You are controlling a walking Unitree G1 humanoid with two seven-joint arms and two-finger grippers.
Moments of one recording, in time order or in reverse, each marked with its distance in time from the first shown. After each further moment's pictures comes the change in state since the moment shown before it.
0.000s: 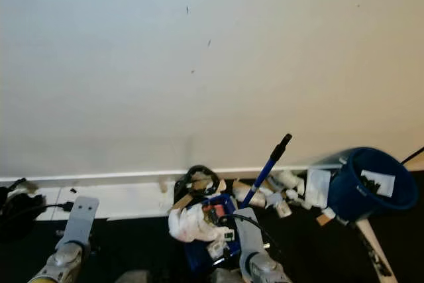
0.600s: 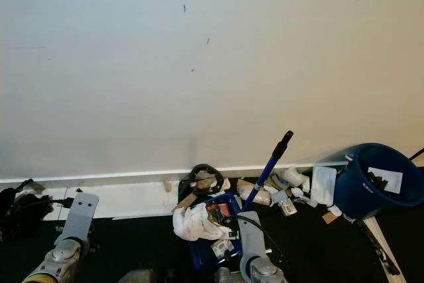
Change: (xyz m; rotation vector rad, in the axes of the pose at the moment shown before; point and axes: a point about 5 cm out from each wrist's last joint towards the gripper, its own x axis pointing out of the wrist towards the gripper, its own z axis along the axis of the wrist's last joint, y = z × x) left arm -0.002 0.005 -0.009 0.021 0.027 -0.002; right arm -0.001 -0.010 0.004 0.037 -0.014 -0.032
